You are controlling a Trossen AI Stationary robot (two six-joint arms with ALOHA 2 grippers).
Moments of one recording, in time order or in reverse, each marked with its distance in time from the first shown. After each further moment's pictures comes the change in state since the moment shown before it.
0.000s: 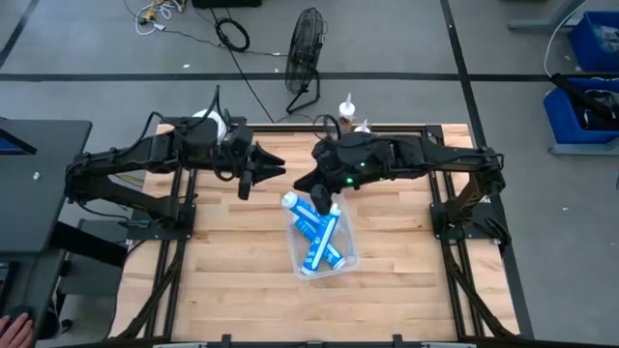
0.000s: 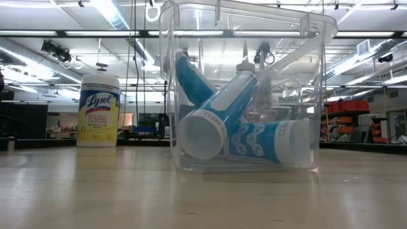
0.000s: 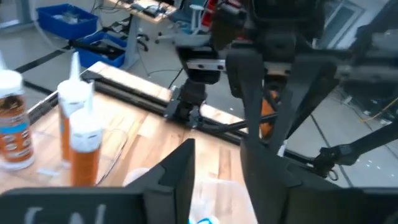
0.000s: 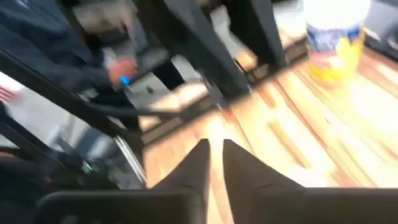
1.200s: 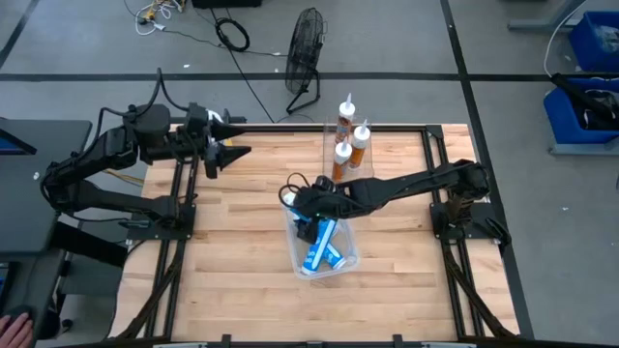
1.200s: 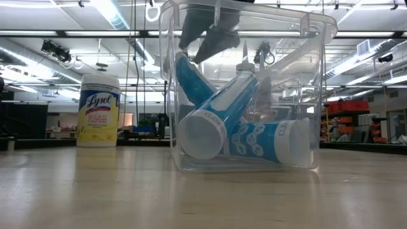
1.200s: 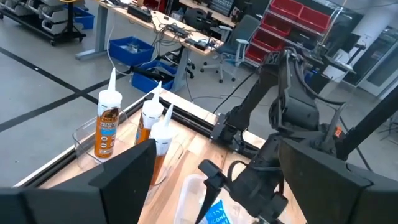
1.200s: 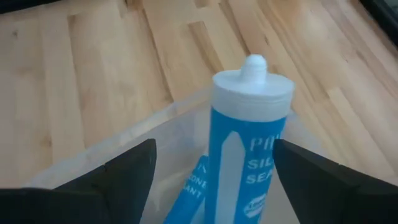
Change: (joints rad) left arm 0.102 -0.214 0.000 -0.171 -0.134 0.003; right arm 0.043 0.128 -0.441 0.159 0.216 -0.233
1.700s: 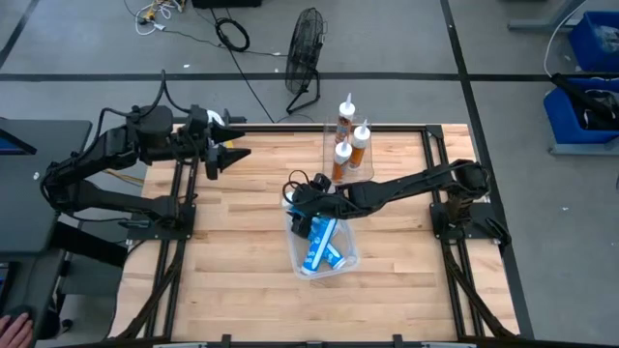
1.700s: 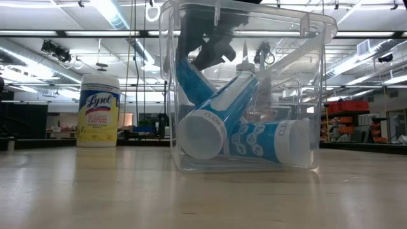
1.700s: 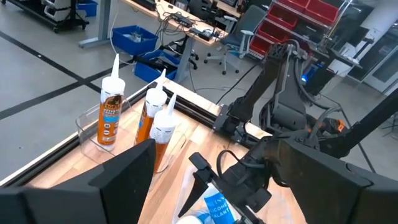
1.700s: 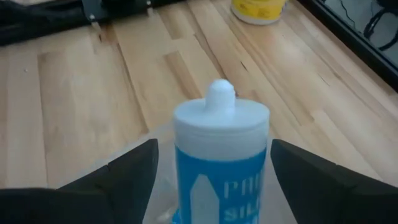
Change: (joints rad) left arm 0.000 0.000 0.000 -0.044 0.000 -0.022; right arm -0.021 0.005 -0.146 0.278 0.101 -0.007
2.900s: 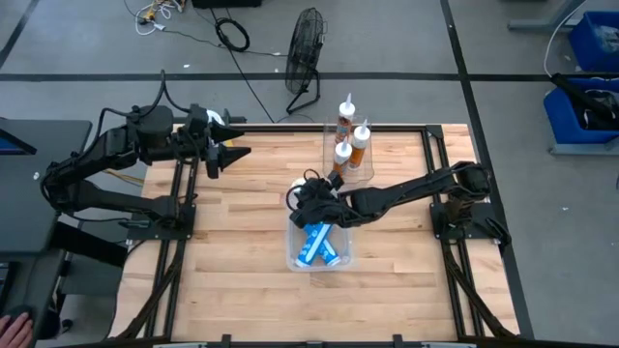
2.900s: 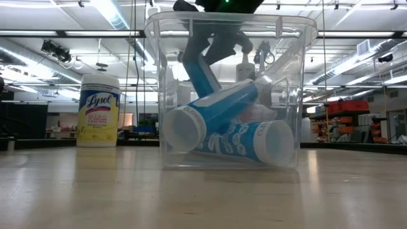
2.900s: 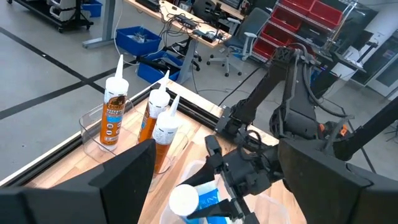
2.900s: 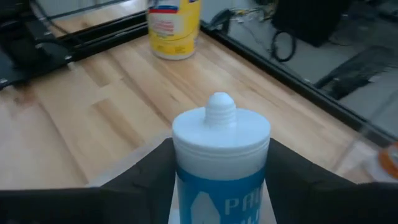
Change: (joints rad) left arm 0.000 0.001 0.000 0.002 -0.015 -0.013; right arm 0.053 -0.013 -0.020 -0.004 0.380 0.191
